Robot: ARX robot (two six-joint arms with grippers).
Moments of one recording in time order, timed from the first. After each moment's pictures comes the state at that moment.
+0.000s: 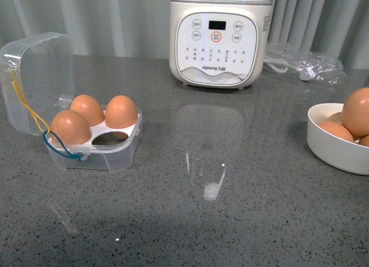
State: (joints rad) left arm 0.00 0.00 0.03 0.00 0.00 0.00; right arm -0.09 0.76 0.37 0.45 -0.03 -0.03
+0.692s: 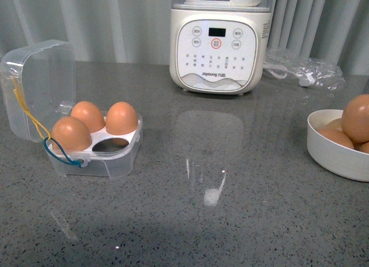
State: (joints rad) left arm 0.00 0.00 0.03 0.00 0.00 0.00; right arm 0.00 1.25 0.72 0.27 -0.15 0.05
